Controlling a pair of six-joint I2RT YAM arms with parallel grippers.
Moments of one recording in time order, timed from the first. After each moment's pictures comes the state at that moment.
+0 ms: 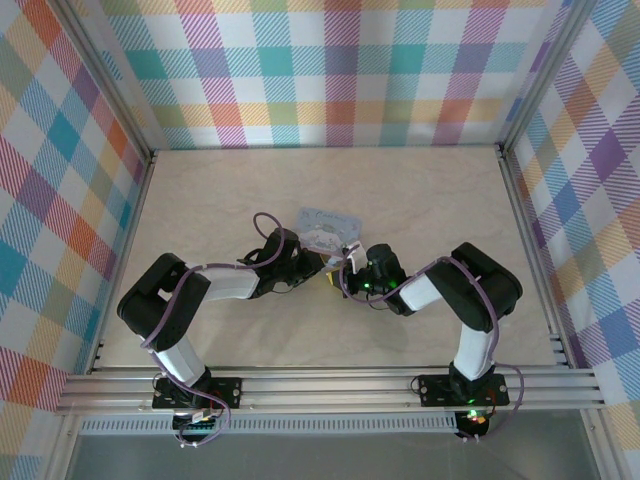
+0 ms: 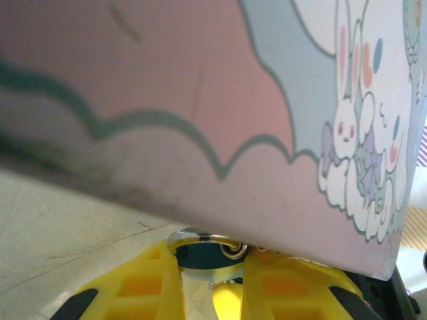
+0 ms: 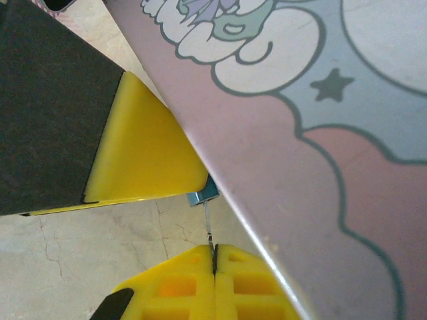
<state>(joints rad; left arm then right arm) -0.63 1.69 0.73 0.24 0.24 -1.08 0.65 1.82 0.54 0.77 -0.38 0.32</state>
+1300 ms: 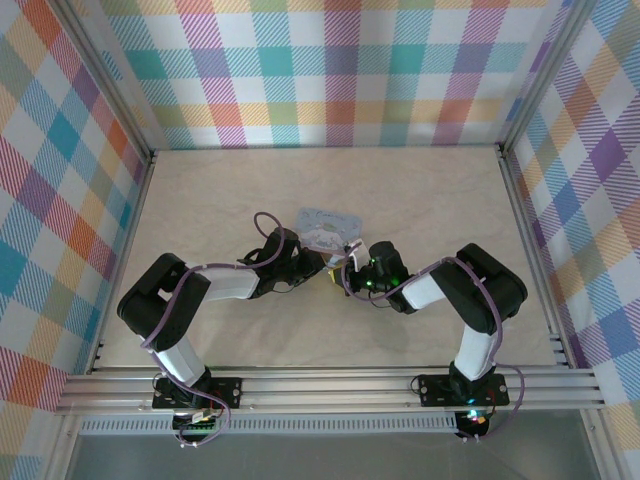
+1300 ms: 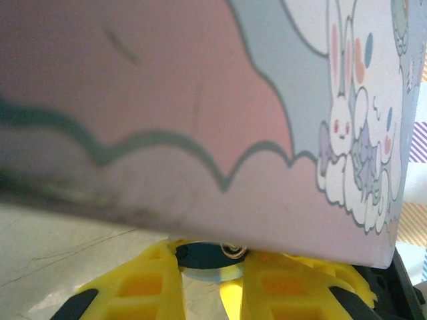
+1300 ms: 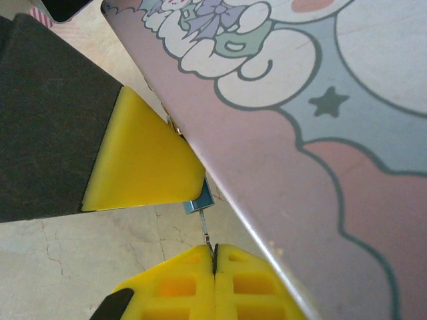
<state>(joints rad) -0.63 1.69 0.73 0.25 0.26 -1.08 0.63 1.80 0.54 0.74 -0.40 0.30</state>
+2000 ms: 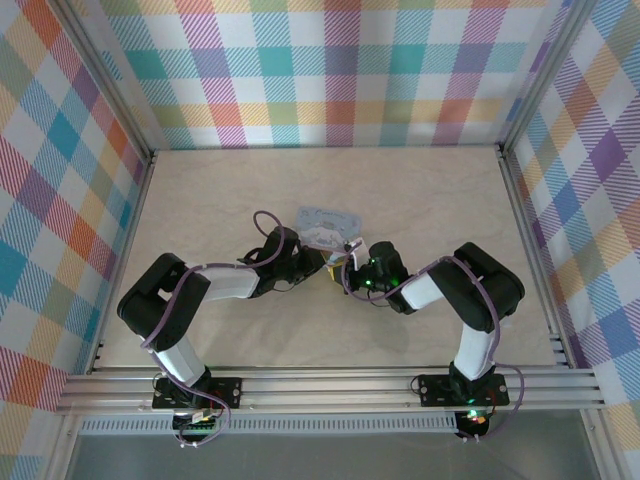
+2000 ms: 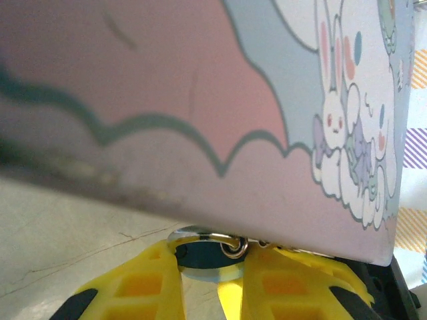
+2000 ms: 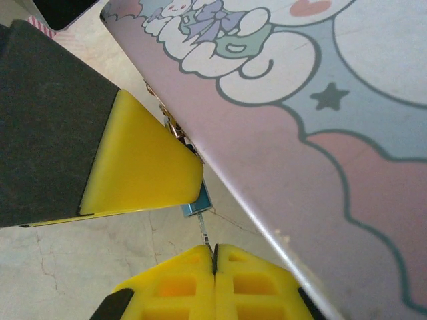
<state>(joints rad) -0.63 1.69 0.74 0.26 0.24 -1.08 0.65 1.81 0.54 0.80 -0.37 0.31</state>
